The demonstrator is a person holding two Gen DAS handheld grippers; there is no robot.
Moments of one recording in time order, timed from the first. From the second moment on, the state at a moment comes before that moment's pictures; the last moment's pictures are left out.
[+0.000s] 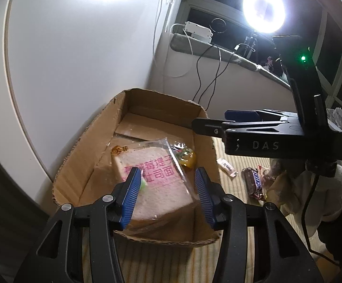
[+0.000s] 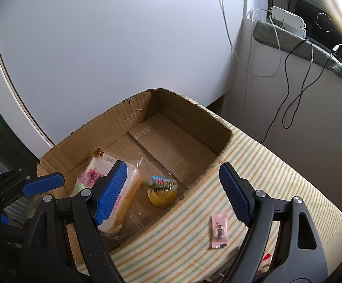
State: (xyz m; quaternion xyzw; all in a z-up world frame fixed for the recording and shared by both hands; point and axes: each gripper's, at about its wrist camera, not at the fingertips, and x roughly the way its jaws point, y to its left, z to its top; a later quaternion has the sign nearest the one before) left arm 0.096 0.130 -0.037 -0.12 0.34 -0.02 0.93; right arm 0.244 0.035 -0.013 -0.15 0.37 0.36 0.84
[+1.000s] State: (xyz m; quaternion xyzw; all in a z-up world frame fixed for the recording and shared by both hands) left arm 0.112 0.017 -0.040 -0.08 0.36 -0.12 0.92; right arm 0.215 -0.207 0.007 -0.09 0.38 0.23 0.89
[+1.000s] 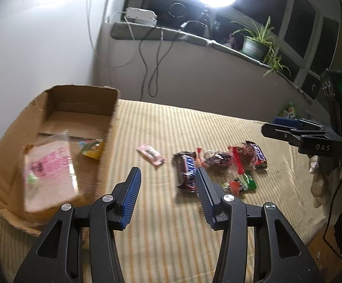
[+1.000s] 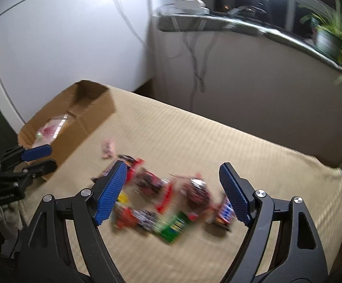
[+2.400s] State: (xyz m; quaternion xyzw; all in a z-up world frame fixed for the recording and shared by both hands) left arm 0.186 -0.032 -0.097 -0.05 0.45 -0.14 0.88; right arm 0.265 -0.277 -0.084 -0.02 0.50 0.17 0.85
